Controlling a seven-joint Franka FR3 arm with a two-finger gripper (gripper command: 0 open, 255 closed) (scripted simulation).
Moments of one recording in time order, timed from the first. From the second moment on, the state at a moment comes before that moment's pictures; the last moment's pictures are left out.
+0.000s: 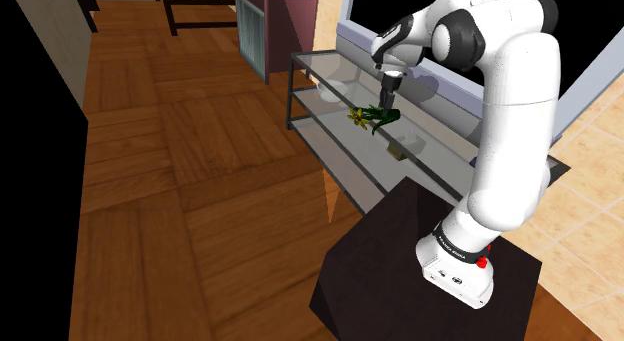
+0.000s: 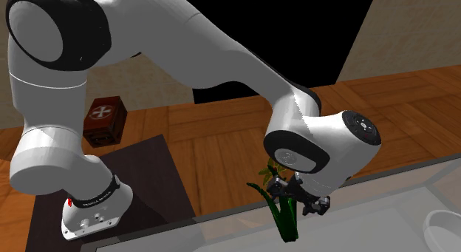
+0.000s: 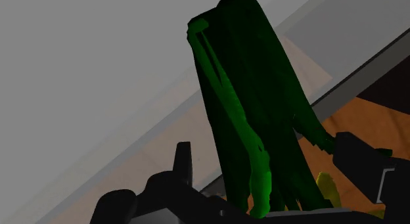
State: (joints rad) arm -0.06 0.50 -0.65 -1.82 0.36 2.06 -1.54
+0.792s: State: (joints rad) arm -0.06 0.50 -0.65 -1.82 0.36 2.06 -1.54
